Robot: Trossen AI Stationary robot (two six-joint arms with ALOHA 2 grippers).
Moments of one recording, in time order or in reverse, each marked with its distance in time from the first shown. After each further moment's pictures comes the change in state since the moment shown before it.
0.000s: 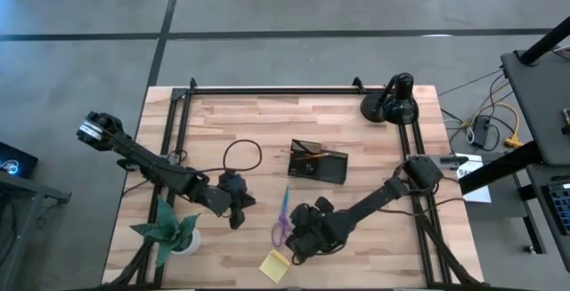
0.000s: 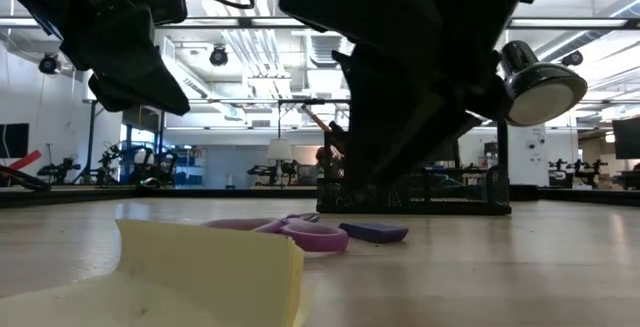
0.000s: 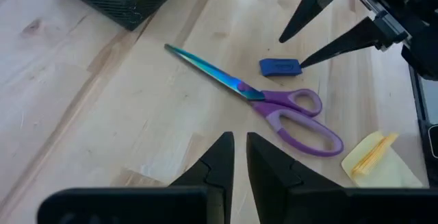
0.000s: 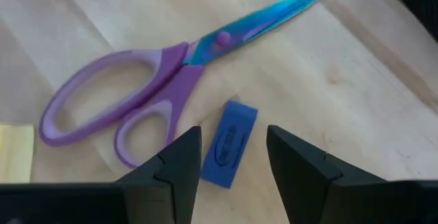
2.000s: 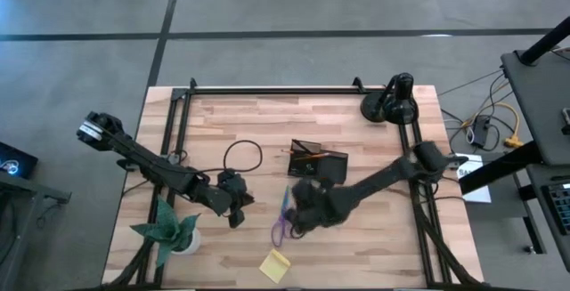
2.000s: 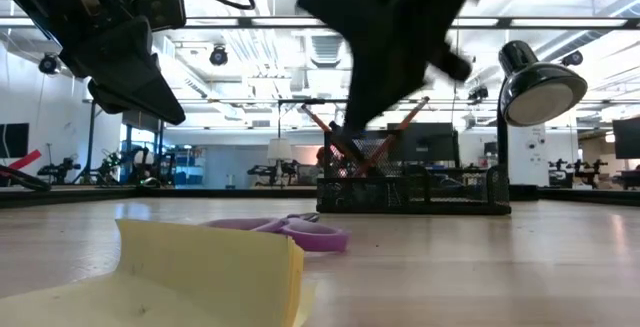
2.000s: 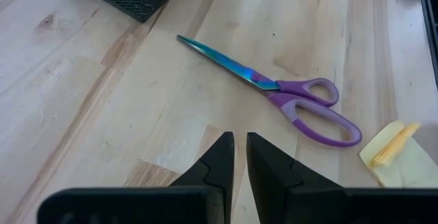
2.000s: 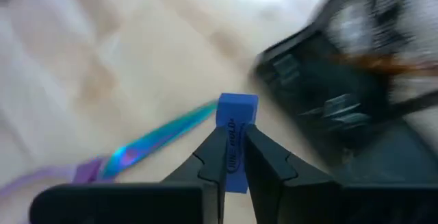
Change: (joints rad) left arm 0.007 0.000 -0.001 -0.043 0.000 0.019; right arm -0.120 -0.144 -0.120 0.035 0.144 -0.138
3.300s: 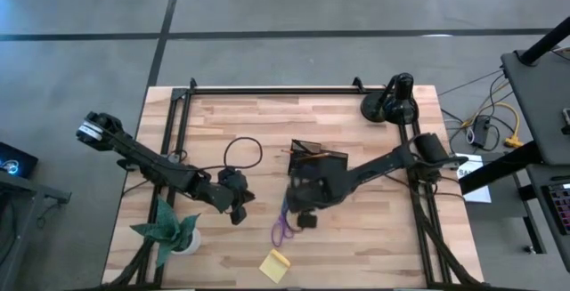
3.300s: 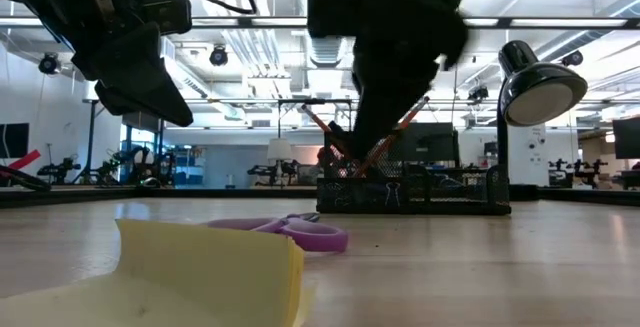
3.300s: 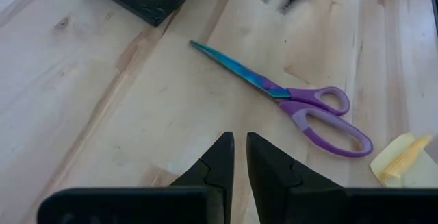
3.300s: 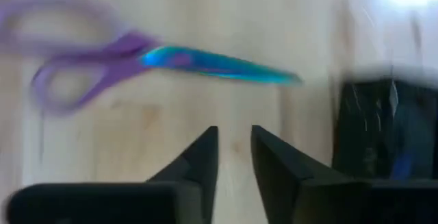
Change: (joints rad) left arm 0.032 0.000 0.000 -0.004 0.000 -0.003; right arm -0.117 -0.049 -0.036 0.050 -0.397 -0.691
